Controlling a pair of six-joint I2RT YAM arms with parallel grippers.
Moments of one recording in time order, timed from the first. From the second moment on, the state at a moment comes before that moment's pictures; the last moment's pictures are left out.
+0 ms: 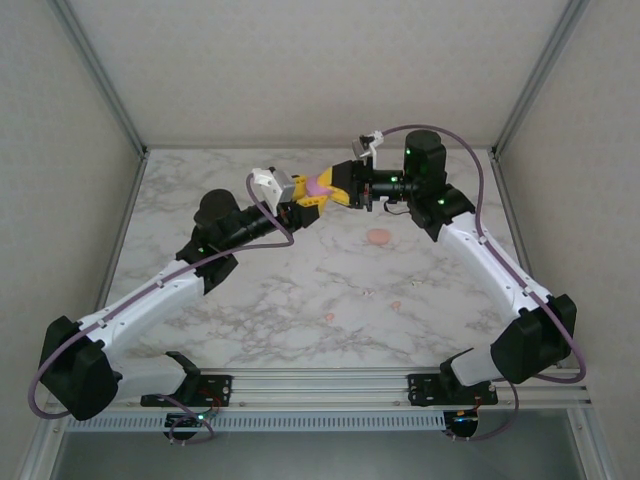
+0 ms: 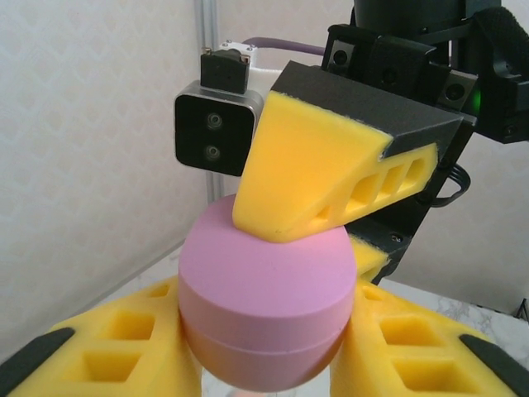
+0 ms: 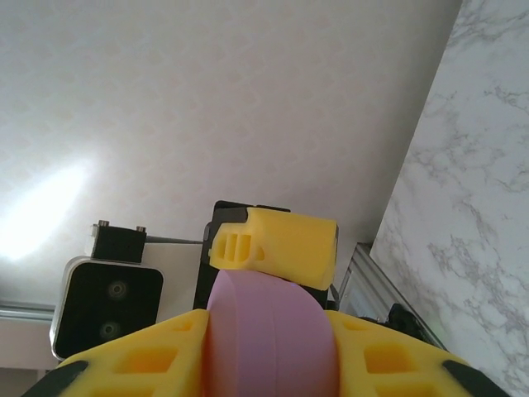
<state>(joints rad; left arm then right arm) -0.65 1.23 0.93 0.42 0.49 -0.04 0.48 1.43 1.34 -0.11 -1.03 1.13</state>
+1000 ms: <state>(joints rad) -0.51 0.96 0.74 0.13 0.01 -0.21 0.44 2.00 1.30 -0.09 -0.47 0.94</state>
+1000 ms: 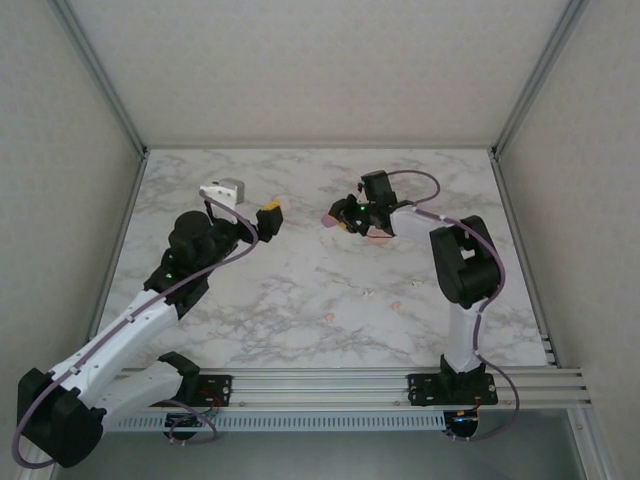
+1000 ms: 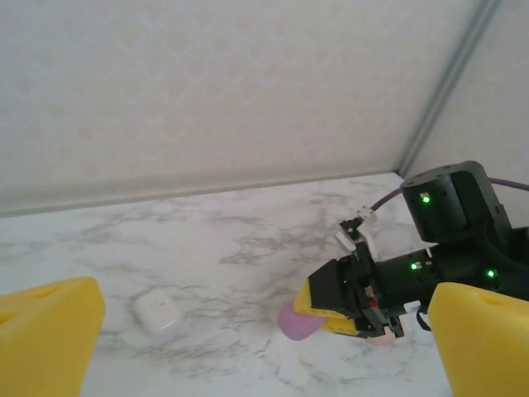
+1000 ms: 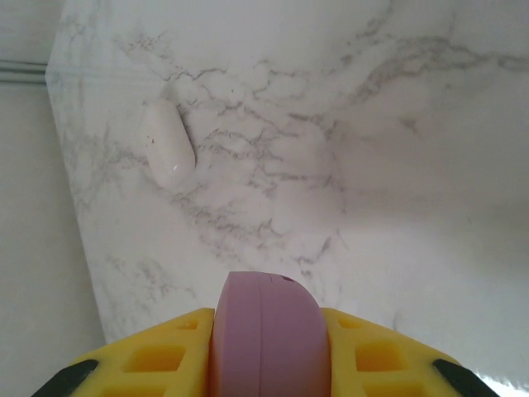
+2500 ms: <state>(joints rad) -0.44 1.08 0.90 -0.10 0.03 -0.33 0.22 2.05 1.52 -0.70 -0.33 0.34</state>
